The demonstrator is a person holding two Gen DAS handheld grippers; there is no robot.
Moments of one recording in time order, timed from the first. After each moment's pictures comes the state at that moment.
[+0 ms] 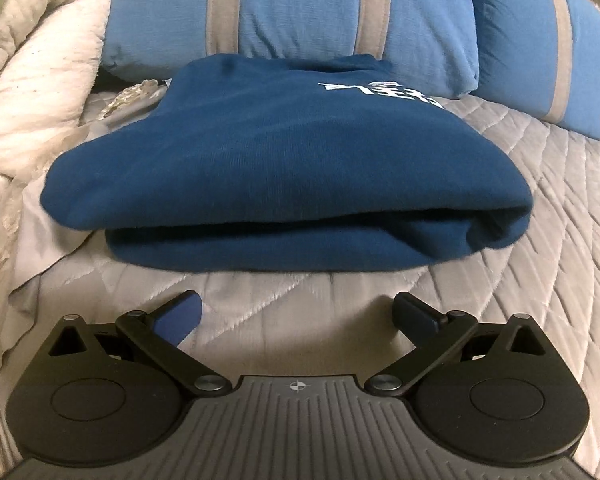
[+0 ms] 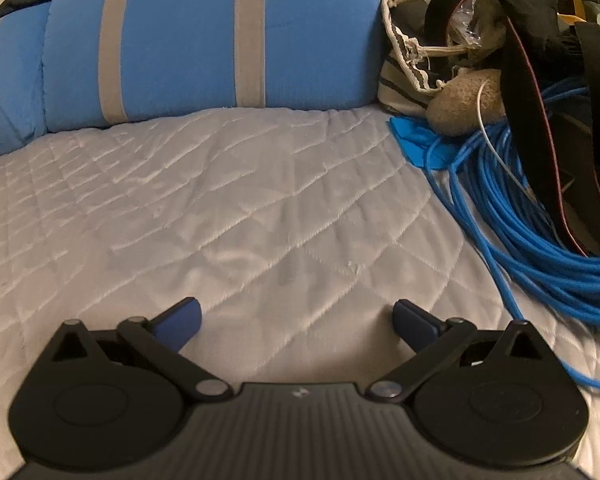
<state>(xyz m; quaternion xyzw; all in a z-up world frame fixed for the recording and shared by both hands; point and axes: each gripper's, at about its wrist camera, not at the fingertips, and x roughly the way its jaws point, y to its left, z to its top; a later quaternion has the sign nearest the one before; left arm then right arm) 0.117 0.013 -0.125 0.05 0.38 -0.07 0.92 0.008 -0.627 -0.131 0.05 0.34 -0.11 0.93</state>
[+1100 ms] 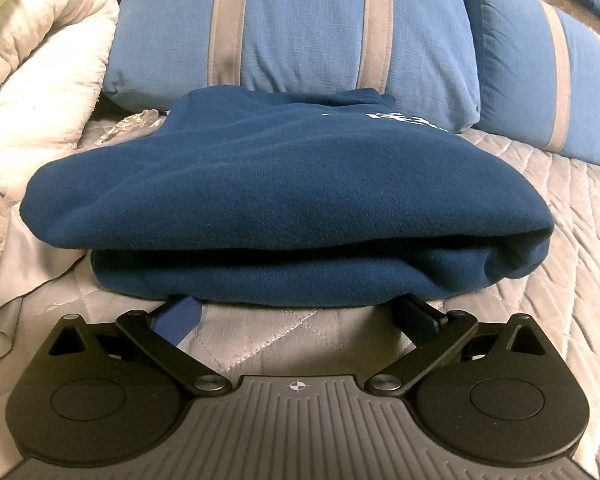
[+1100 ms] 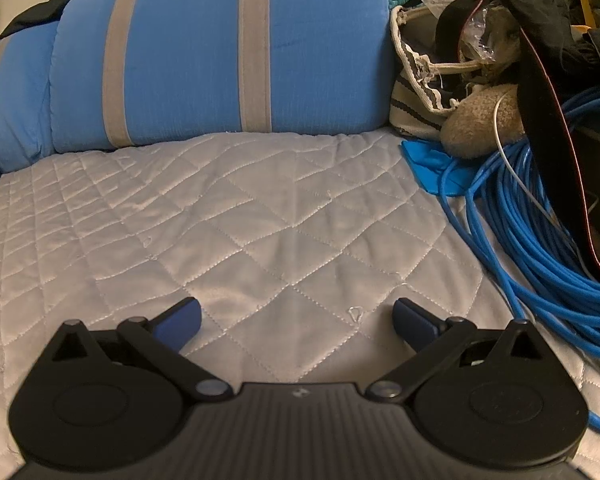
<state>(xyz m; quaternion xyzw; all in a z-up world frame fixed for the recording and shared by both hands) 0.123 0.015 -0.140 0.04 0.31 -0.08 0.95 0.020 -0.639 -0.145 0.05 0.29 -0.08 0.95</state>
